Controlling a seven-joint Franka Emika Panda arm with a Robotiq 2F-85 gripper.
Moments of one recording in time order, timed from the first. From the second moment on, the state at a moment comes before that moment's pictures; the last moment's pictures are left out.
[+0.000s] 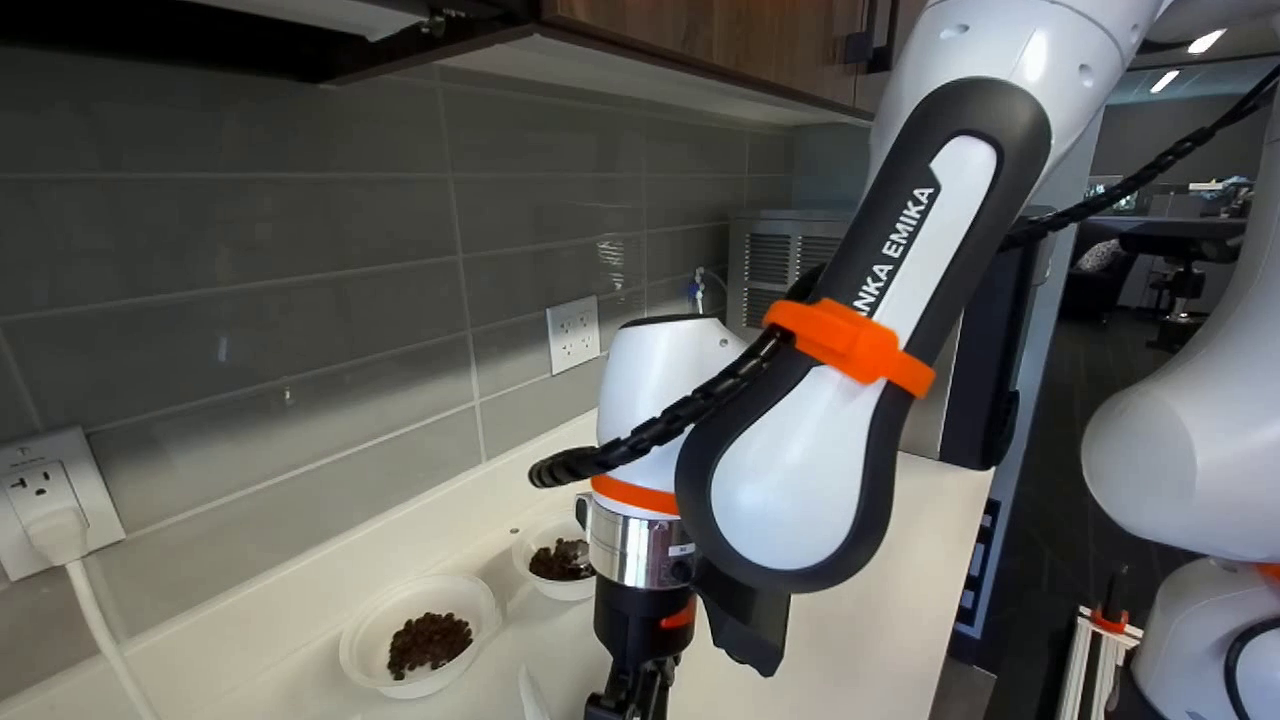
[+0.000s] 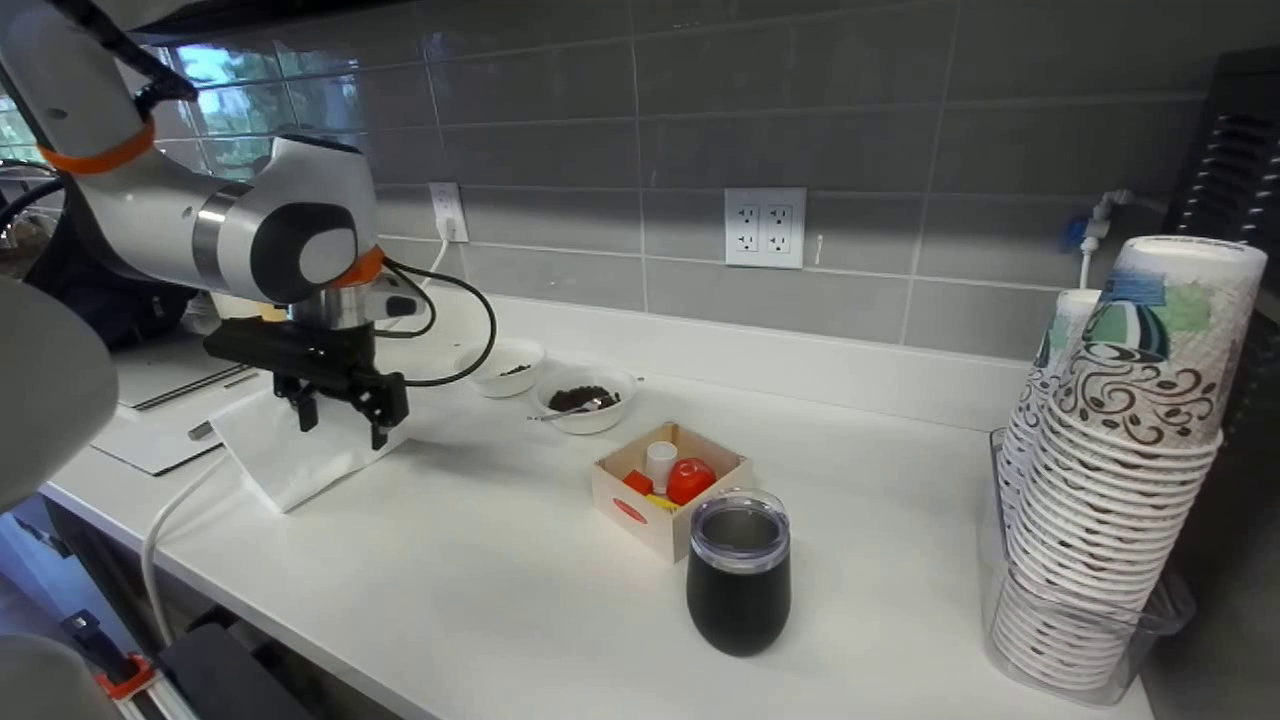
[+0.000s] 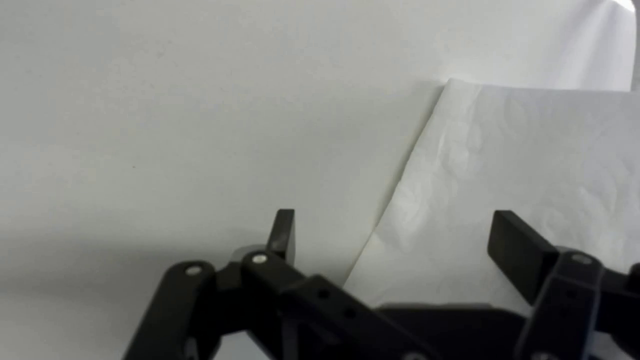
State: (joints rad) arm -0.99 0.15 1.64 -2.69 0.19 2.74 0.04
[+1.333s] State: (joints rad) arm -0.56 -0.04 1.47 -2.61 0.02 2.70 0.08
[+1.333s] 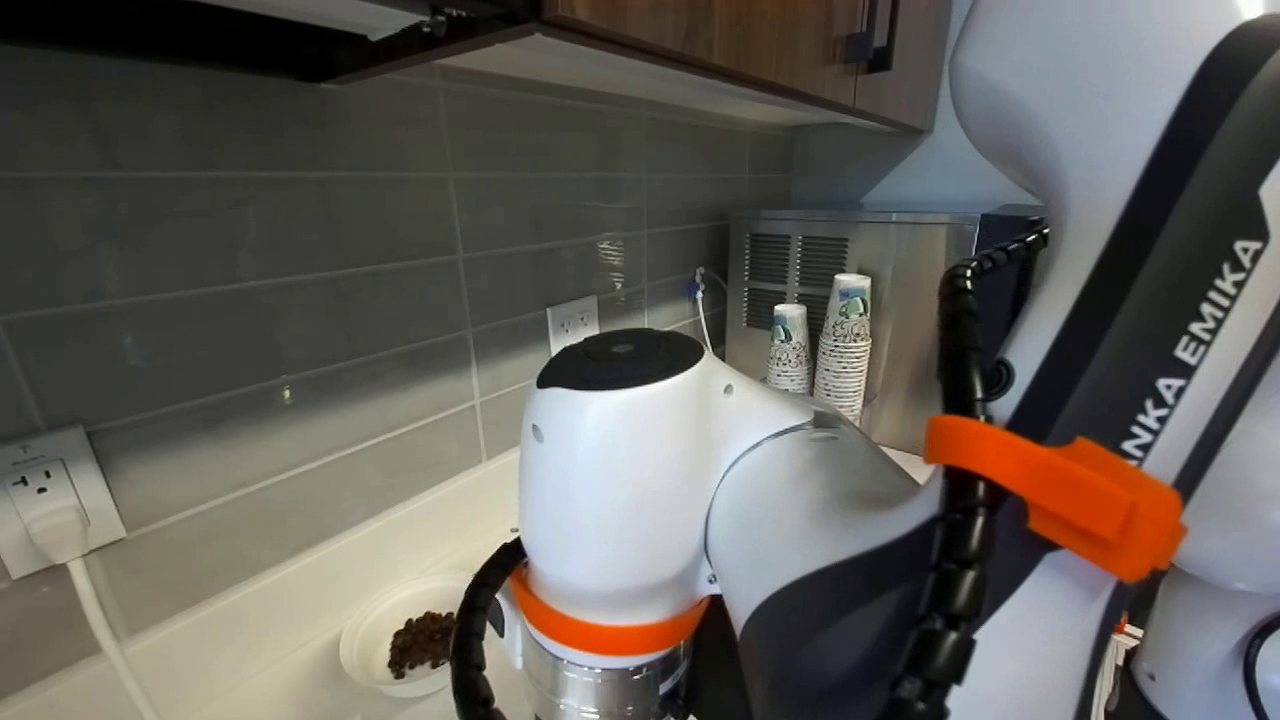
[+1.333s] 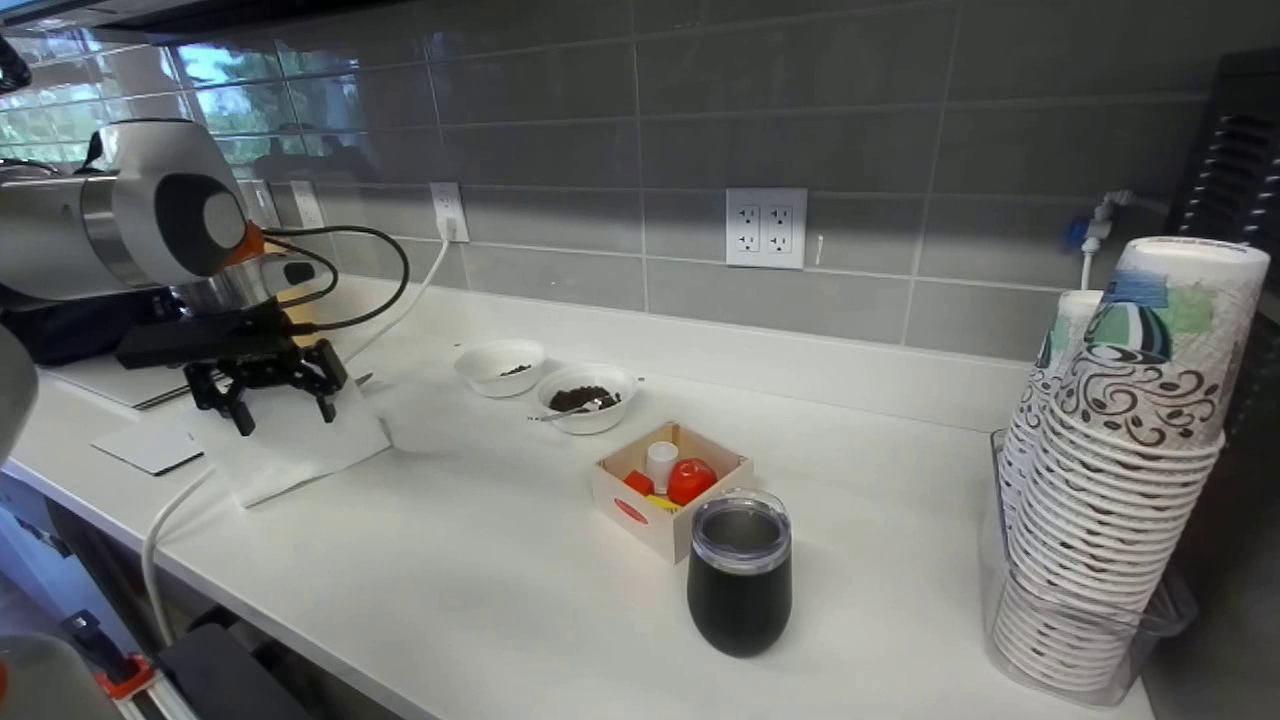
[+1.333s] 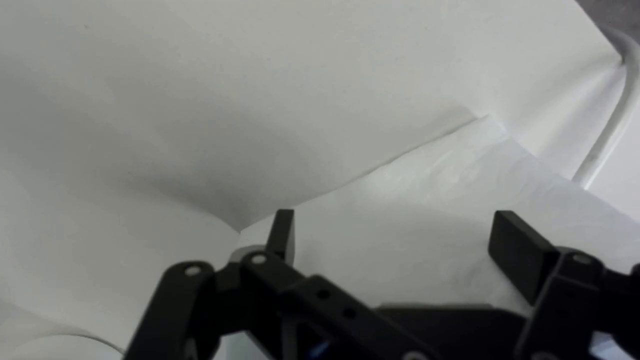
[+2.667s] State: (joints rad) arm -0.06 0.18 0.89 -2.64 -0.22 3.07 0.01
